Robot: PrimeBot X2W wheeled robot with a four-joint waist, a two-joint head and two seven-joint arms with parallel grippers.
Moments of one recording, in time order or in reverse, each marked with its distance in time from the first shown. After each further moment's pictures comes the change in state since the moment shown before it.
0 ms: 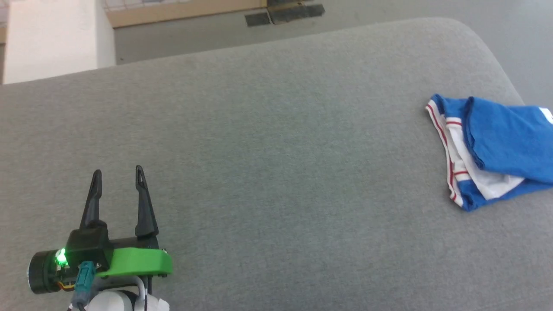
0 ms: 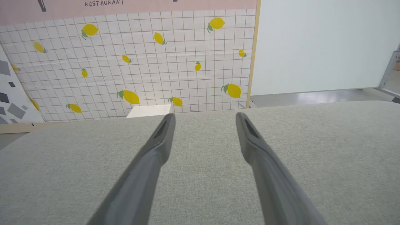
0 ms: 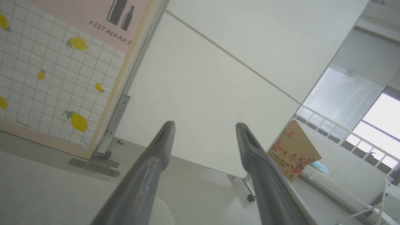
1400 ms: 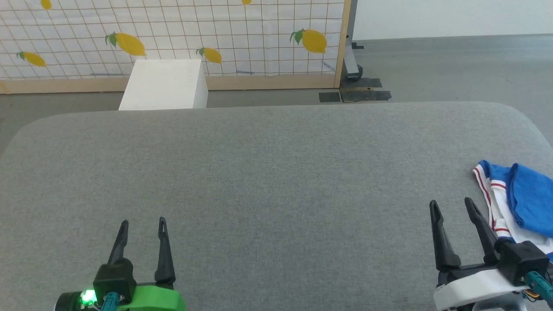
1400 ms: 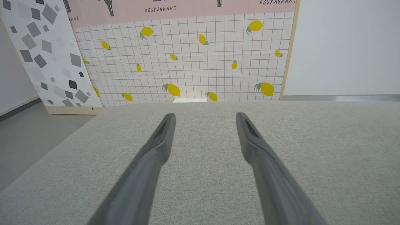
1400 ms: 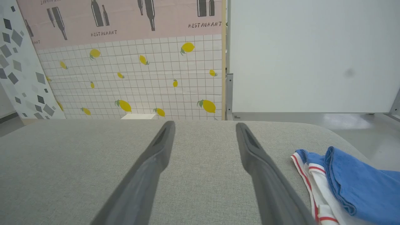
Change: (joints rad) left arm 0.122 -0.011 -0.033 0.103 0.001 -0.018 0.000; right arm 0.877 0.432 -0.036 -0.474 0.137 0.000 0.060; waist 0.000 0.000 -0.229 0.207
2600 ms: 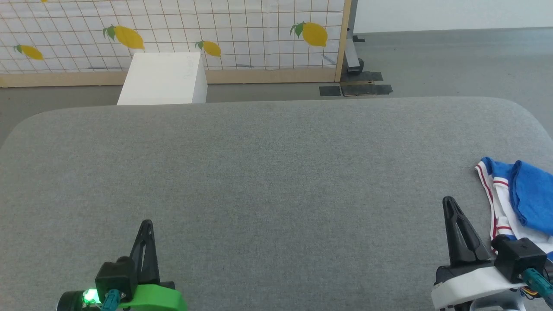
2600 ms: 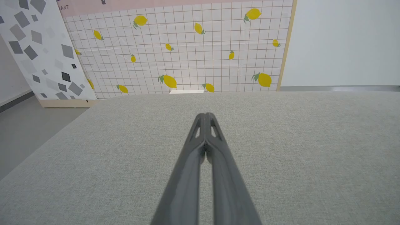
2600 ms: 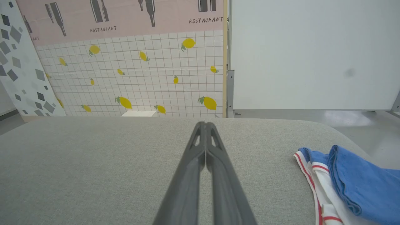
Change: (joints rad) left arm -0.002 -0.001 0.000 0.004 0.000 -0.018 0.030; right arm 0.000 0.015 0.001 -0.029 -0.012 0.000 0.031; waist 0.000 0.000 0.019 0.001
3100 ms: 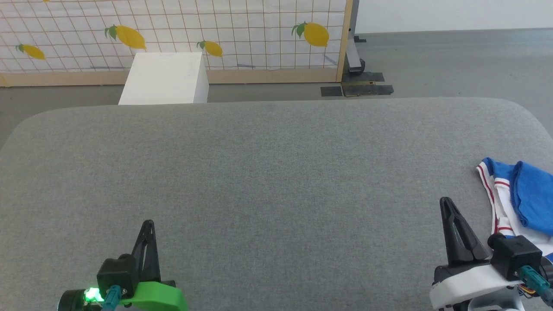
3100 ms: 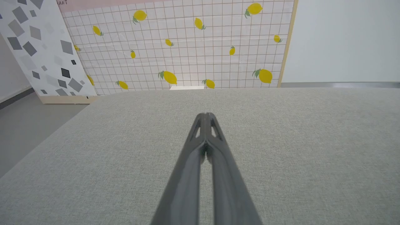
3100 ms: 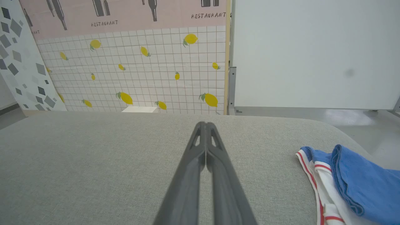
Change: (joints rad) left arm -0.005 0.000 -0.002 -0.002 0.001 -0.001 0.033; right arm -0.004 0.000 0.005 0.002 -0.012 0.000 0.022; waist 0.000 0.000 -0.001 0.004
